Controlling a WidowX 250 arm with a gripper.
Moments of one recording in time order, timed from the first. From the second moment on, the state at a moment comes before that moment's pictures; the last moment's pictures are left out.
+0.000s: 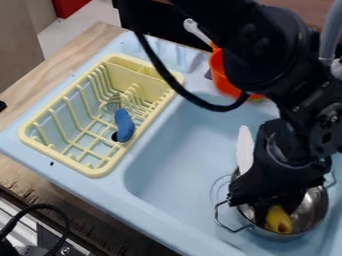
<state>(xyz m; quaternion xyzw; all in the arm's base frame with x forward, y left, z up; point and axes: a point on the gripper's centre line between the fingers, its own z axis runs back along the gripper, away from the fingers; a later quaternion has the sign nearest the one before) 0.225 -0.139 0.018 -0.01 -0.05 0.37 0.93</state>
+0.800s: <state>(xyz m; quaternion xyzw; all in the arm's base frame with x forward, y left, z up) 0.220 -0.085 0.108 -0.08 -0.09 0.36 0.93</state>
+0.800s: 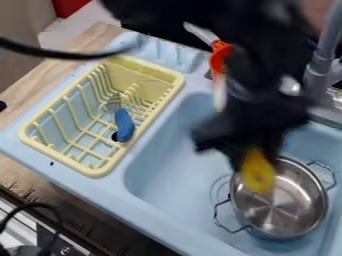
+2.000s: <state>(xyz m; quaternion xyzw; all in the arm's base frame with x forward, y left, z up) 0.223 0.107 0.086 -0.05 -0.06 0.10 0.99</state>
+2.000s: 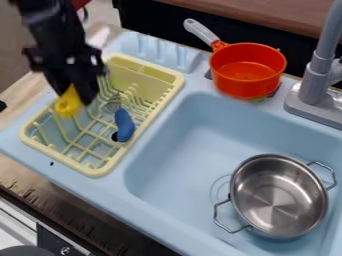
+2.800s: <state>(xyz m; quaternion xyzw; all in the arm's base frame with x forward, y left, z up) 0.195 0.094 0.051 -0.05 -0.02 0.06 1.00</state>
